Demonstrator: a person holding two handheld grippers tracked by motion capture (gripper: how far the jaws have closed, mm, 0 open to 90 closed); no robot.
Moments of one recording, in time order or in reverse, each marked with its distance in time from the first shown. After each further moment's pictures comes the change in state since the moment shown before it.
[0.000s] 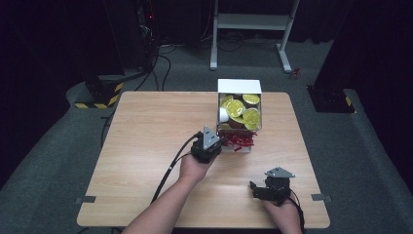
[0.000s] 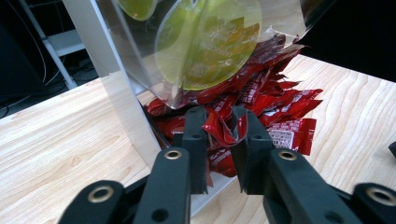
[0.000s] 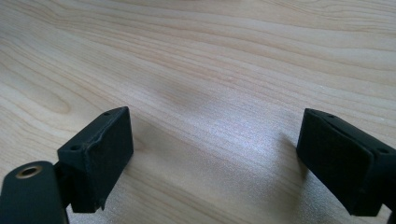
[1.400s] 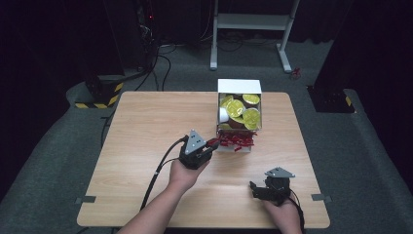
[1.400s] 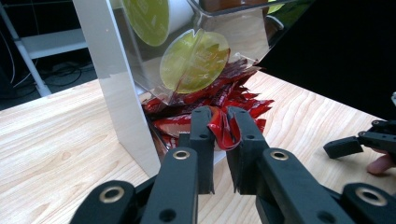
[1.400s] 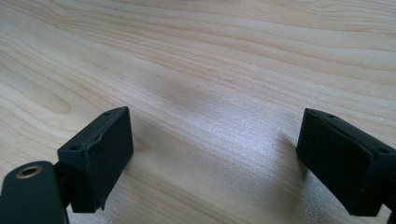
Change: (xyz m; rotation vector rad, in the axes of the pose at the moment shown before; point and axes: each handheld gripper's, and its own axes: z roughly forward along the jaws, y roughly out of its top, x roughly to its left) left arm 0.008 -0.001 -0.051 -0.084 -0.096 -0.074; right arm 0.000 0.000 0.000 0.000 0.000 0.000
